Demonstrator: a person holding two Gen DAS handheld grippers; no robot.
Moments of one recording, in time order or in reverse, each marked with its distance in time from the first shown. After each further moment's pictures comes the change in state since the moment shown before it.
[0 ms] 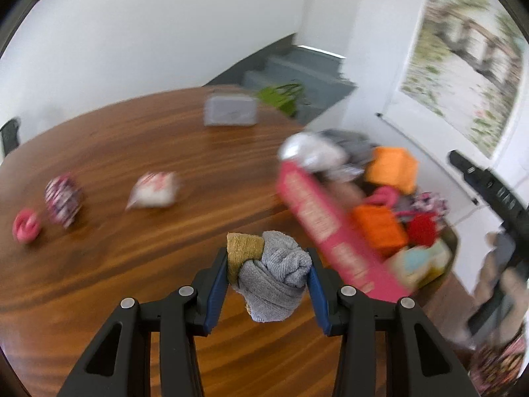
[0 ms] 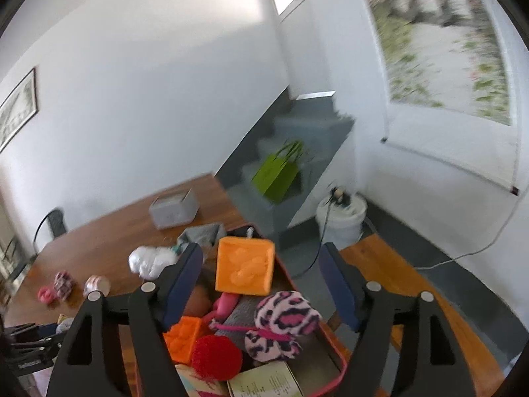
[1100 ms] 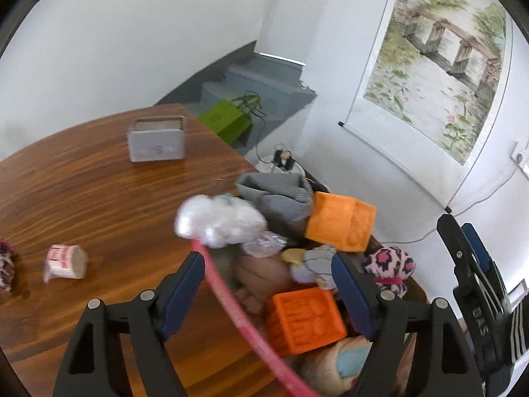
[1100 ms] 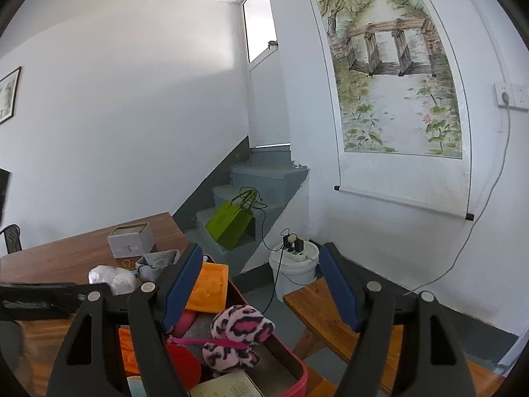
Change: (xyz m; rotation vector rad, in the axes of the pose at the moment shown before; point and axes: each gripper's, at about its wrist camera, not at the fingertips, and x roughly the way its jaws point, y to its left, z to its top) left arm 0.047 -0.043 0.058 0.026 -0.042 -0.120; right arm -0.016 0.000 -0.013 -0.057 -0.191 -0.201
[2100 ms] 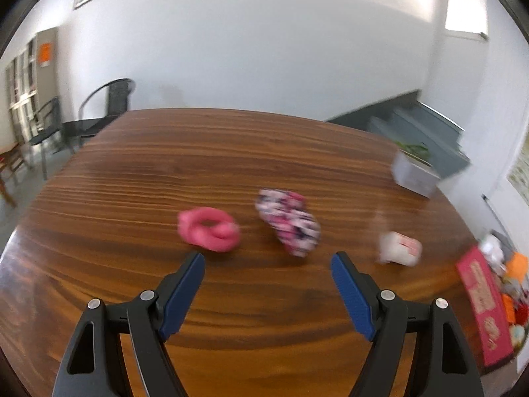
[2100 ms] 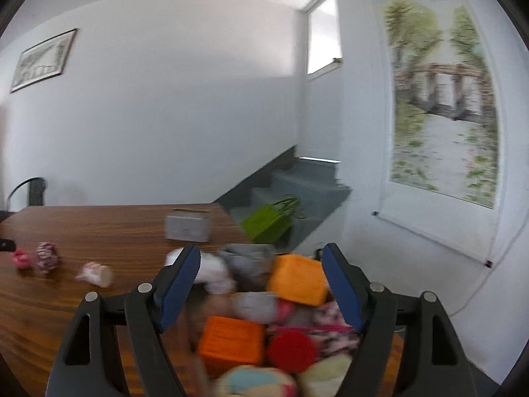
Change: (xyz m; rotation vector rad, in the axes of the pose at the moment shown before) left arm -0.152 0.288 -0.082 -0.382 -0.124 0.552; right arm -0.040 0.115 -0.011 -0.224 -0.009 0.192
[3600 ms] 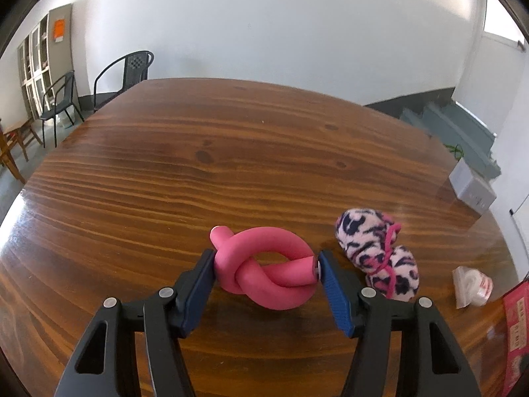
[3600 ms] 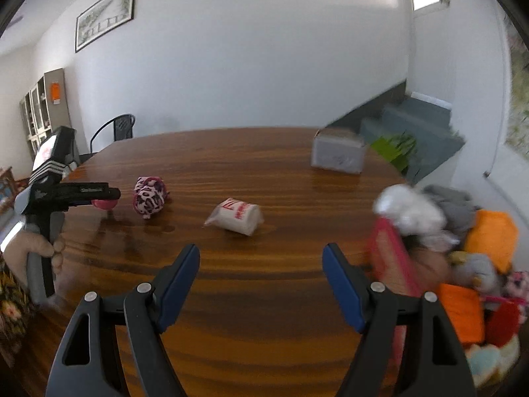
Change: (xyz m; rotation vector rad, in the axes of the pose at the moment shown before) left arm 0.095 0.041 0.029 -0.068 0.097 0.045; right arm 0.077 0.143 -0.027 -0.038 0.383 0.425
